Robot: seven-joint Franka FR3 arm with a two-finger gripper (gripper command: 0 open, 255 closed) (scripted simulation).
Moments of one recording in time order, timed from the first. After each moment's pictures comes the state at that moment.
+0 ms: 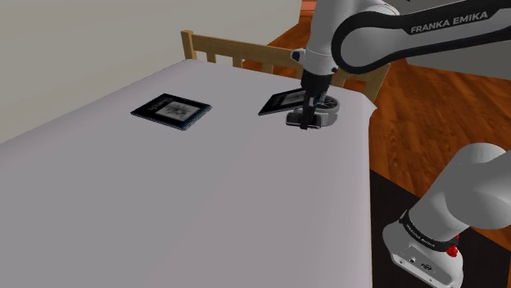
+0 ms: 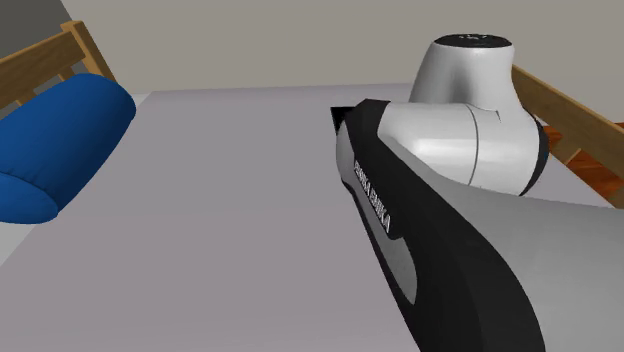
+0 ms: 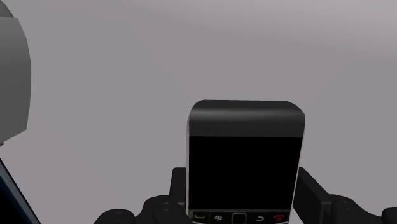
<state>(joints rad) 0.10 -0.43 0.19 -2.35 0.04 1.97 -0.34</state>
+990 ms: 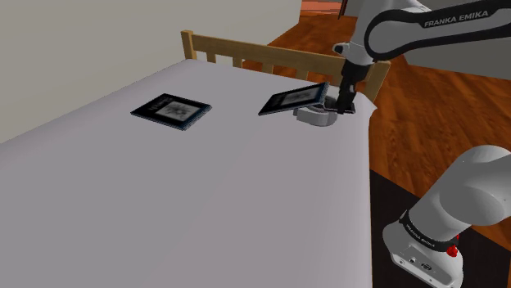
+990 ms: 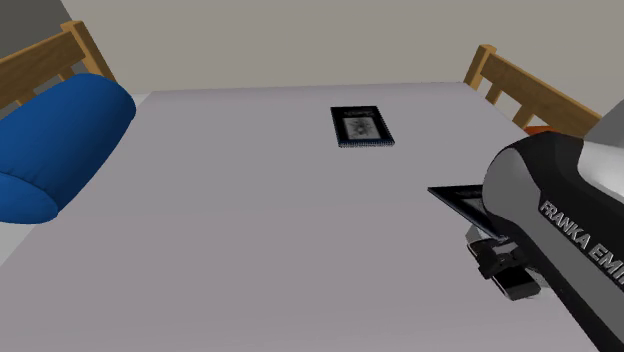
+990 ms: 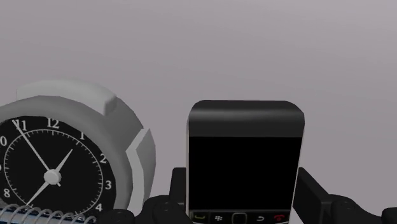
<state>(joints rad) -0.04 -0.54 -0.08 -2.46 -0.07 1.98 -0.68</state>
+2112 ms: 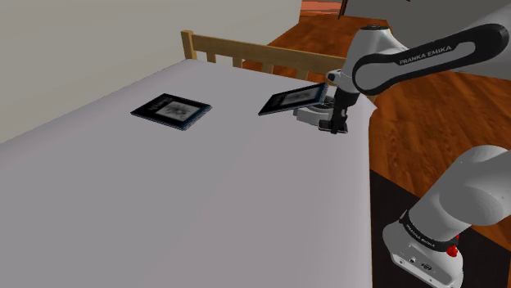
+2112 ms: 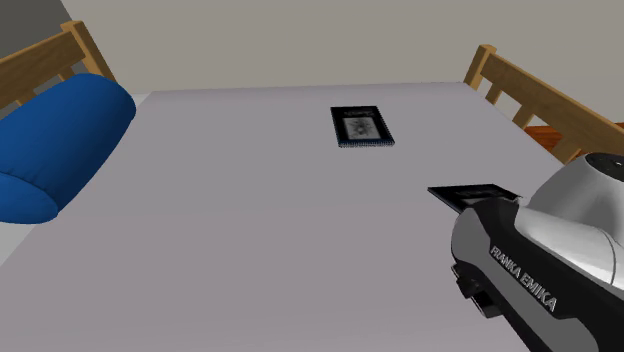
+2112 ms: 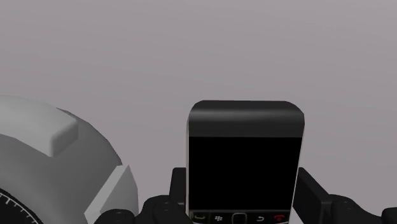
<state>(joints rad) -0.05 -0.46 -0.09 -2.63 -0.08 2.23 -0.68</state>
